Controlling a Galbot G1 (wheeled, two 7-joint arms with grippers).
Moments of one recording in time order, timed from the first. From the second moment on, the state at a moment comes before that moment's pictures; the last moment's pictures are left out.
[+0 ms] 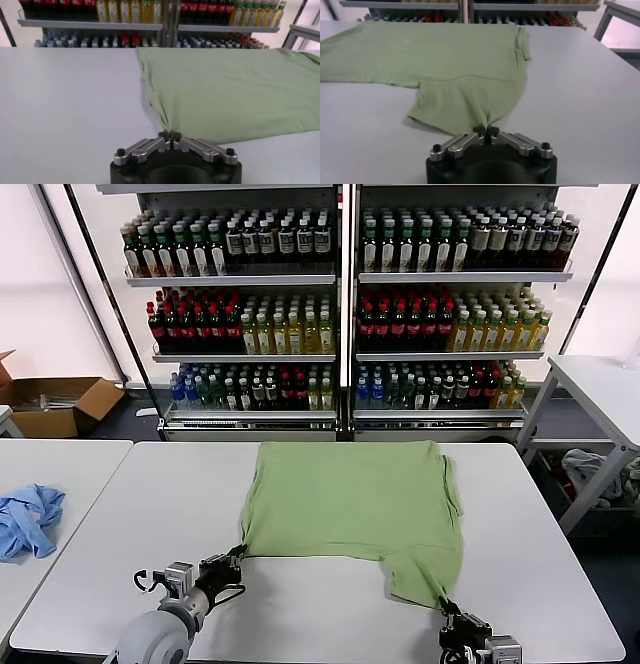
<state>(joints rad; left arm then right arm) 1.31 -0.94 -0.26 -1.94 -0.69 0.47 -0.22 -1.74 1.04 0.46 2.27 0.48 -0.47 0.35</state>
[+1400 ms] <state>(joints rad) 1.59 -0.90 -0.33 -2.26 -0.58 0.36 -0.42 -1.74 0.86 0.65 2.38 0.45 -0.43 0.26</state>
